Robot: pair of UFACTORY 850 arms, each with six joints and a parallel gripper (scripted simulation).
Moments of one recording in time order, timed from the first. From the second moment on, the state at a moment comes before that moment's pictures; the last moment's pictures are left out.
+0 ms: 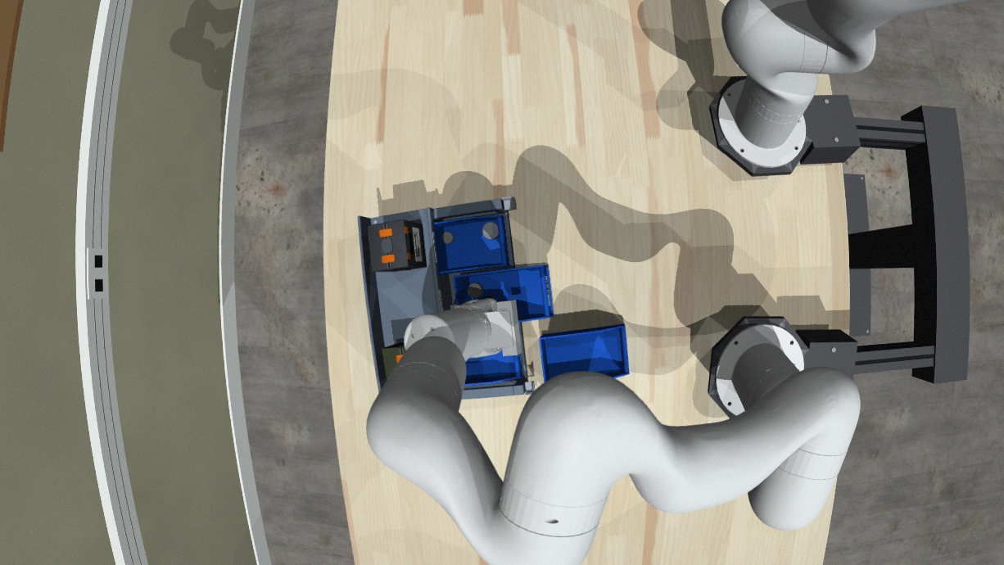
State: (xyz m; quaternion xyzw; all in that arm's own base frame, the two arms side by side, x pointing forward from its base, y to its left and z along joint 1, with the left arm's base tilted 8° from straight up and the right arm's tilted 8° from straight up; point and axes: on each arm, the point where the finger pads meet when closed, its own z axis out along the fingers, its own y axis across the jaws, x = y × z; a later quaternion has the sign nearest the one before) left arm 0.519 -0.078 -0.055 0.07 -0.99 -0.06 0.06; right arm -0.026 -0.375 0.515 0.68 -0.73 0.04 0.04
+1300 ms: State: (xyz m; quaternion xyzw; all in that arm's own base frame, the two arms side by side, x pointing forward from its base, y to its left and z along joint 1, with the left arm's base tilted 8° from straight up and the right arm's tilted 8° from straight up) left arm 0.522 -0.077 -0.055 0.07 -0.99 -0.06 0.05; right arm -0.026 -0.375 0.515 0.68 -0.73 0.04 0.04
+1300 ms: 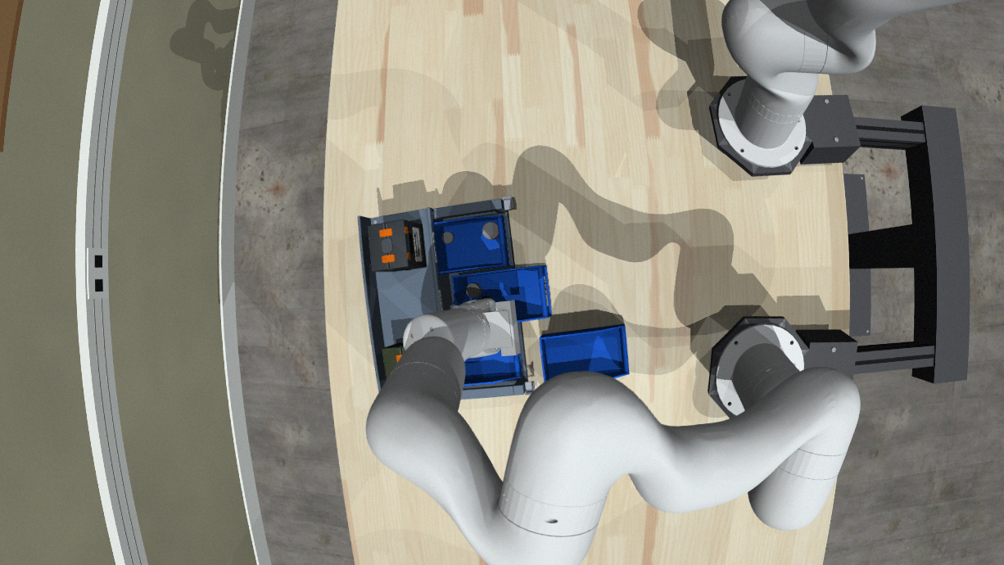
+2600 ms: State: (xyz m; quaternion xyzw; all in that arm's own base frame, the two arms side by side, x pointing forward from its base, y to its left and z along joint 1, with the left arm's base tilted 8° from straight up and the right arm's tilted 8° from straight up) left arm 0.538 -0.075 -0.056 0.07 -1.00 -0.06 0.04; right arm -0.026 -0.375 0.515 0.68 -0.73 0.04 0.04
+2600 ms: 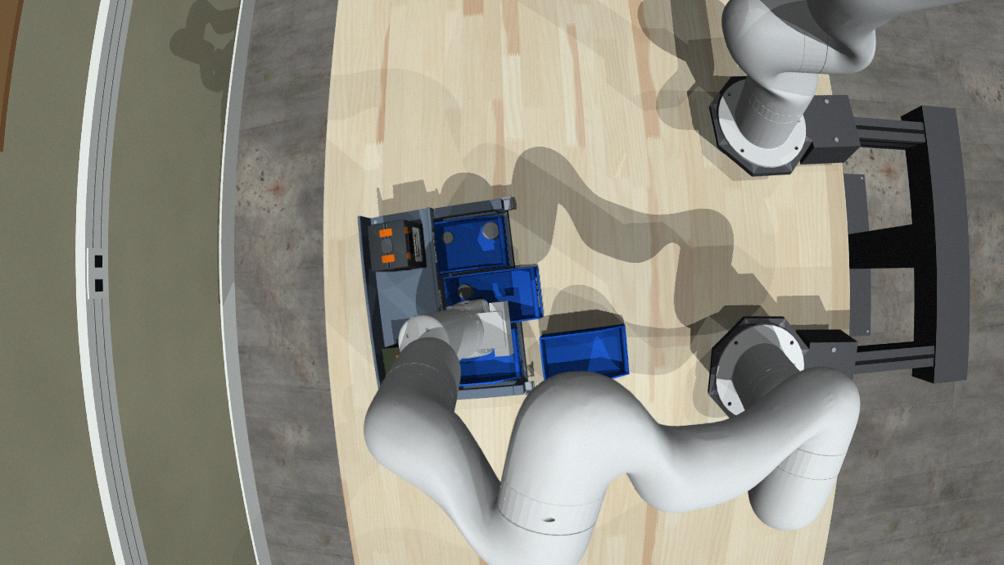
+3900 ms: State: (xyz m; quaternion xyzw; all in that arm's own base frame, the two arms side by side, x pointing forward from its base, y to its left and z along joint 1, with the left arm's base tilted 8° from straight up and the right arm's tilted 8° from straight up) left arm 0.538 -0.075 -0.058 0.07 -1.00 -0.06 0.02; right arm -0.026 -0.375 0.515 0.68 -0.73 0.04 0.04
